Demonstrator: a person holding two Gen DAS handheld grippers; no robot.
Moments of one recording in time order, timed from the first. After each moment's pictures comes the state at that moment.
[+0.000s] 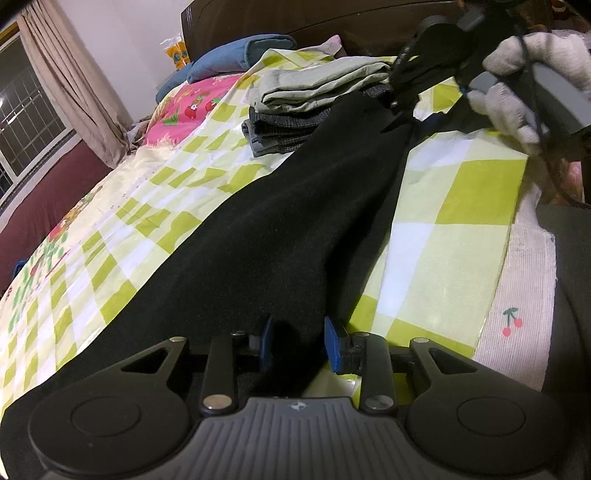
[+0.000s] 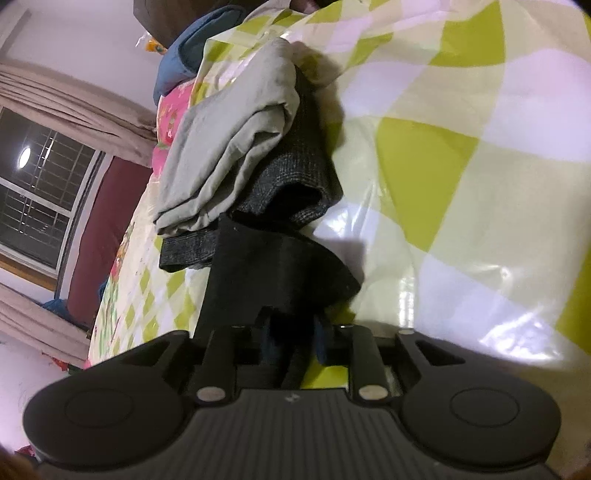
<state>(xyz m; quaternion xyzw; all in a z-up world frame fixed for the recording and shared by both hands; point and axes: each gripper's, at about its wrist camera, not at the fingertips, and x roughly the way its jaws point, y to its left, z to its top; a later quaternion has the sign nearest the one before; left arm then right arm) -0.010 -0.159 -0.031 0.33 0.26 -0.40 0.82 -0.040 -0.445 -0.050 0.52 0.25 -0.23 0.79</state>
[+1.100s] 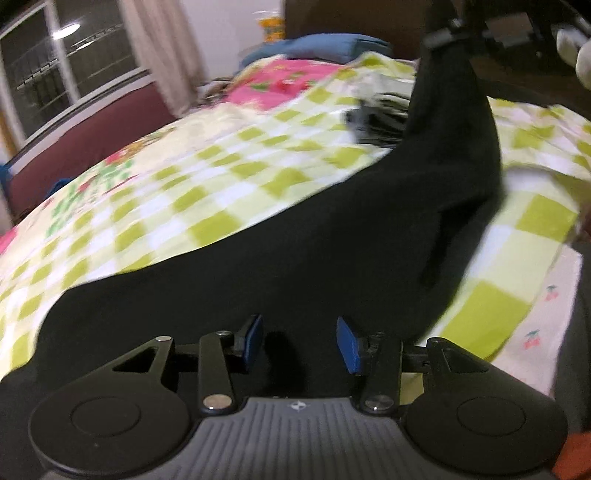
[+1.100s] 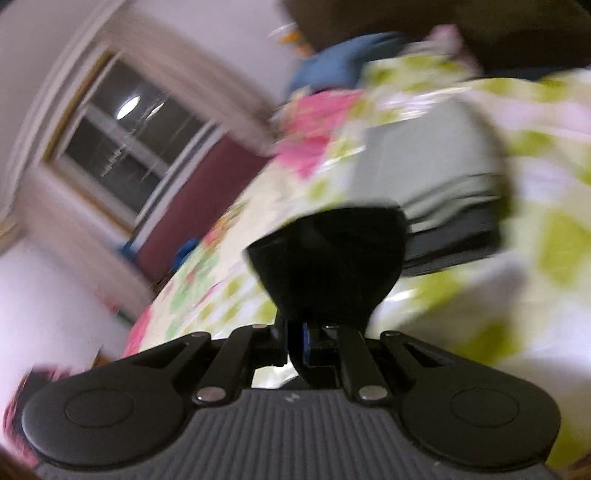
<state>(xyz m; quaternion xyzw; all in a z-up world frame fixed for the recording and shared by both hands) 0.012 -0.057 -0.005 0.22 0.31 -0.31 0.87 -0.019 -0.347 0.076 0.40 0.21 -0.05 0.89</state>
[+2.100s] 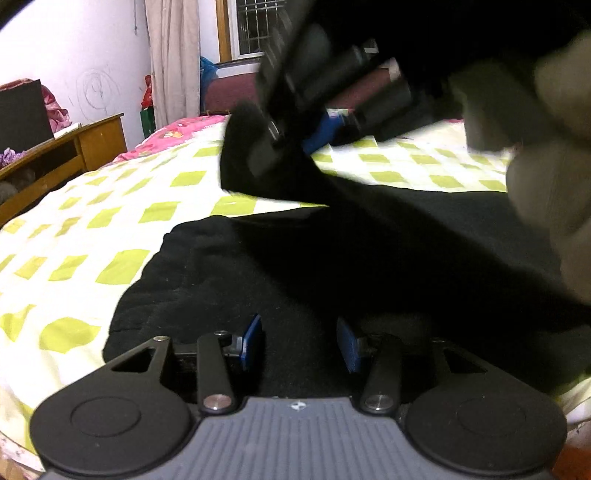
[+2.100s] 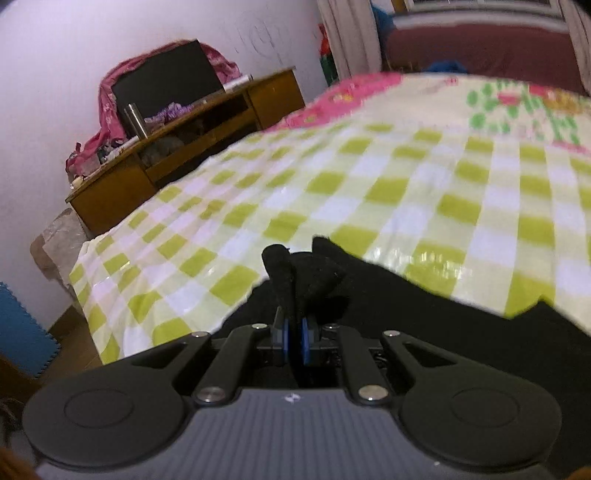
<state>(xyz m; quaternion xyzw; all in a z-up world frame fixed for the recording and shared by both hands) 0.041 0.223 -0.026 0.04 0.31 -0.05 0.95 0.160 0.147 0.052 0.05 0.36 0.30 0.88</state>
